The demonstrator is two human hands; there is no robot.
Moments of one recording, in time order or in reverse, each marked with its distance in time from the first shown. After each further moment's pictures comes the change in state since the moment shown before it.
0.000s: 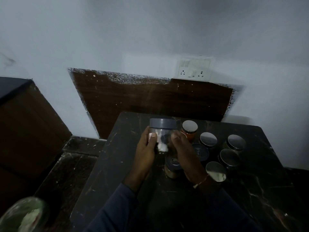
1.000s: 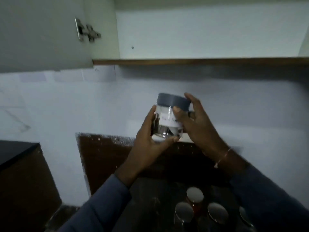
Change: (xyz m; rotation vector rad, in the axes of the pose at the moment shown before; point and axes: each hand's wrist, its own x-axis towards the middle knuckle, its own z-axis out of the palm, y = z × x) left_hand 0.068 0.210 0.028 0.384 -0.204 0.814; right_hand 0.068 -0.260 -0.013 -0.262 0.108 -0.617
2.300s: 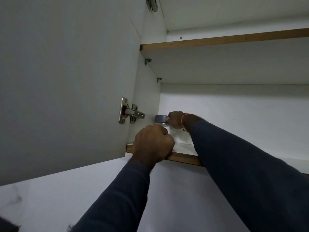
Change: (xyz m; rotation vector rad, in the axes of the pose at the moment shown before) left_hand 0.303 -0.054 -0.175 0.951 0.468 0.123; right_hand 0.453 -0.070 0.166 -1.171 -0.235 -0.176
